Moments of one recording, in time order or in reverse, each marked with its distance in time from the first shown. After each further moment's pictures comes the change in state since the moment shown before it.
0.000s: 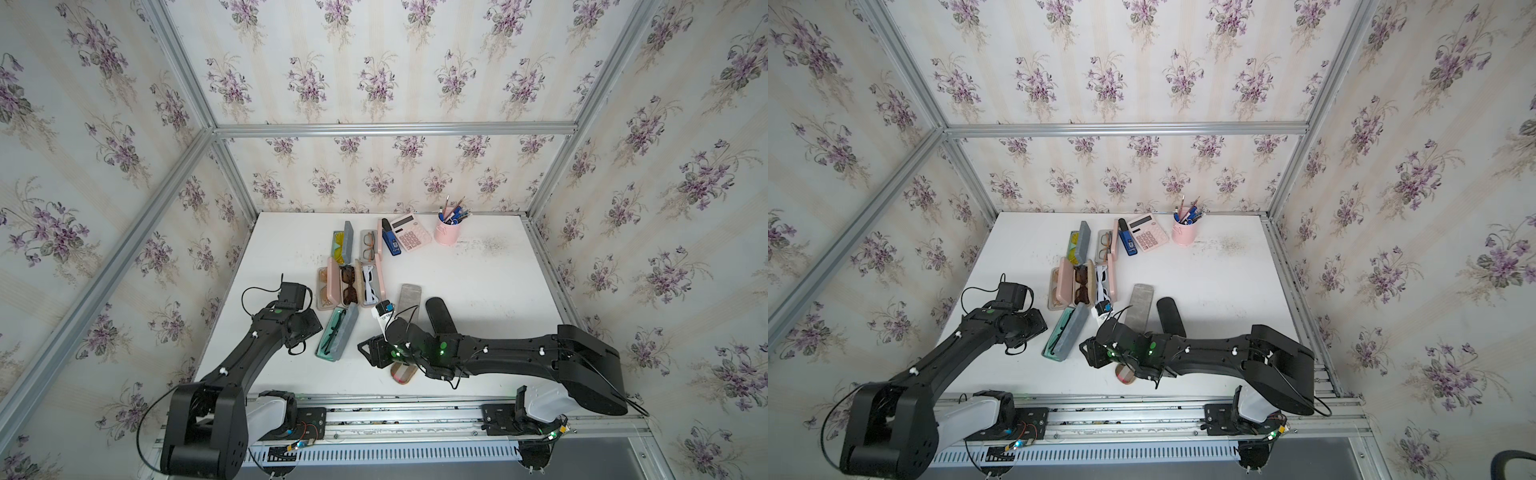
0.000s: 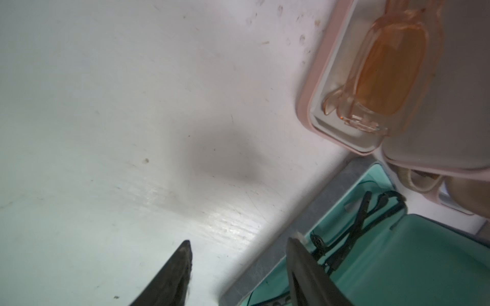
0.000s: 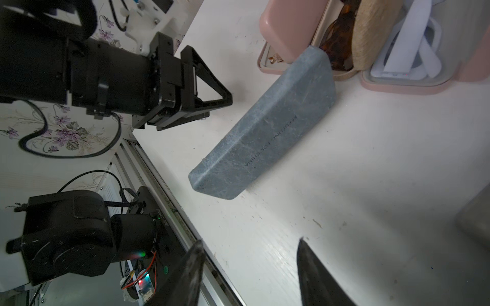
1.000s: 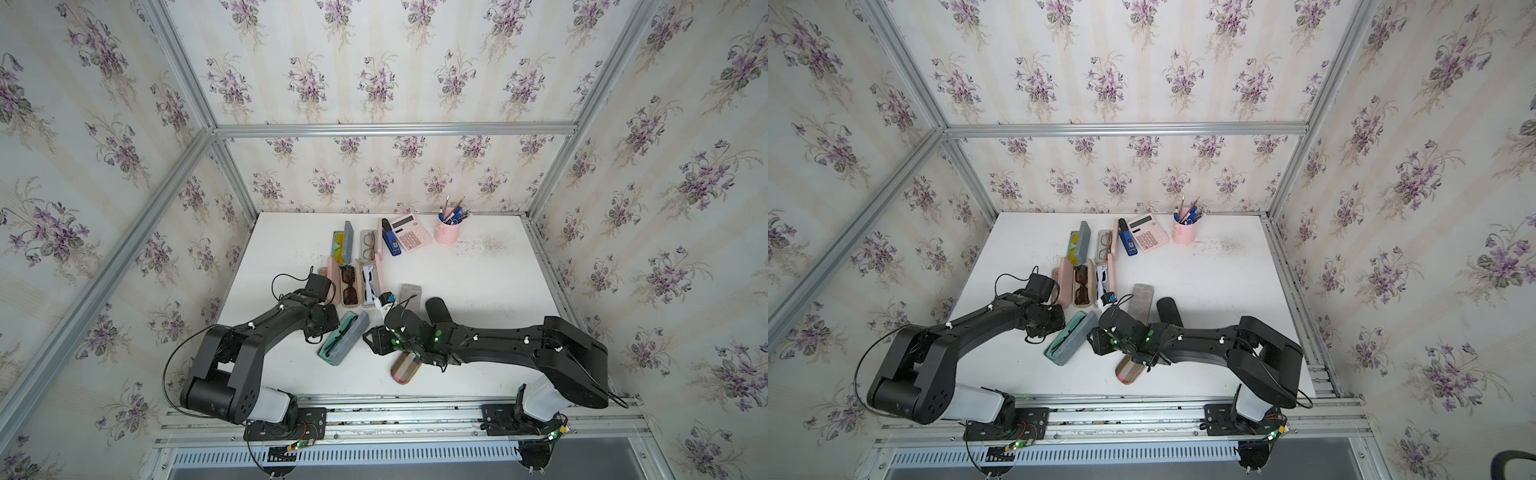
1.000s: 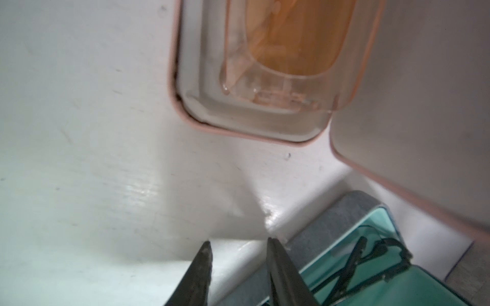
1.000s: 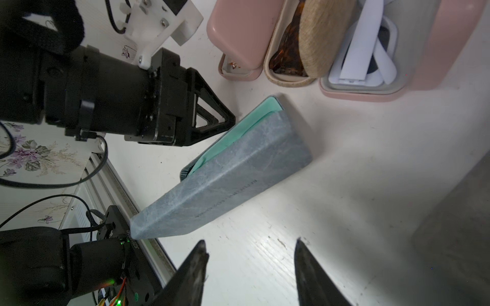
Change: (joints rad) left arm -0.174 0.211 0.060 0.106 0.042 0.014; right arm -0.099 0.075 0.029 -0.021 -0.054 -0.011
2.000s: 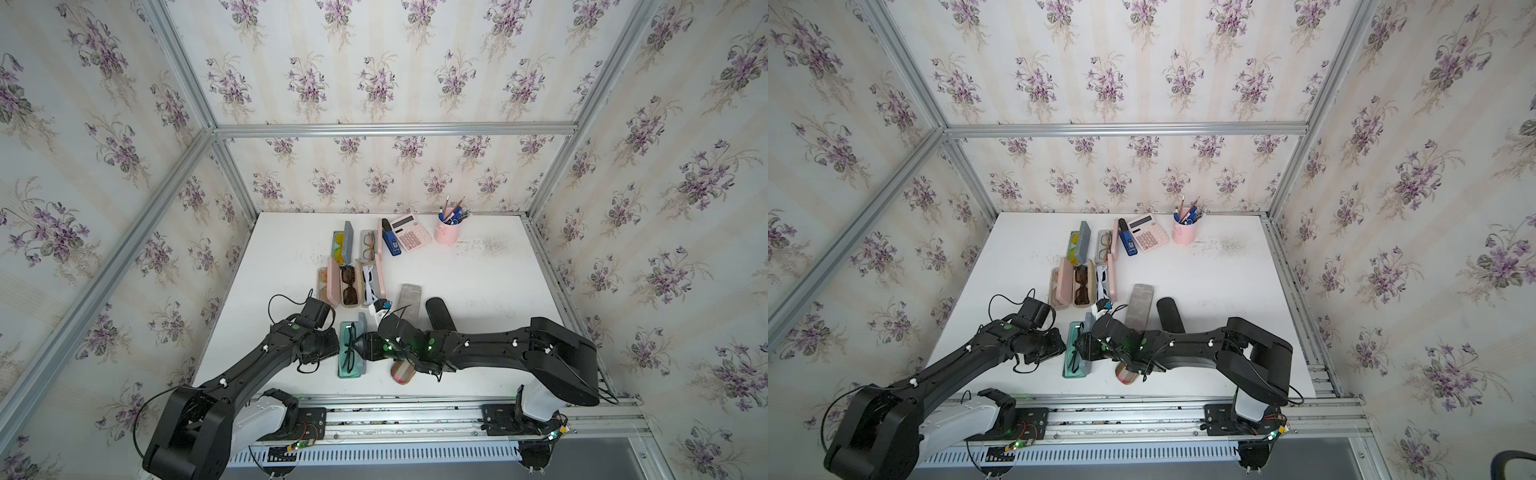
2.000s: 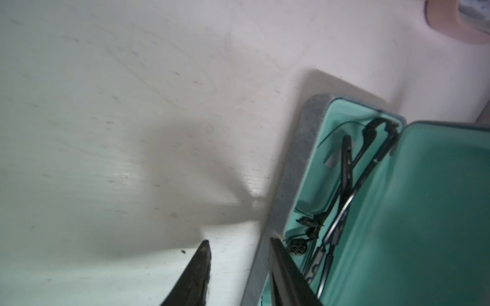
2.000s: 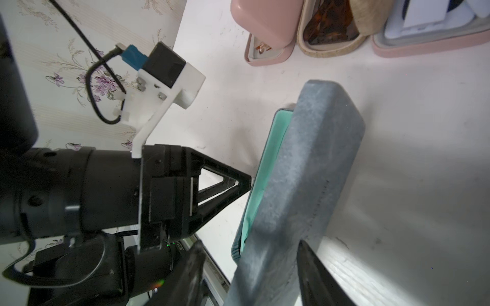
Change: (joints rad) left arm -0.116 -0.337 -0.188 -0.119 0.072 -0.086; right arm 0.059 0.058 0.003 0.111 -0.005 0.197
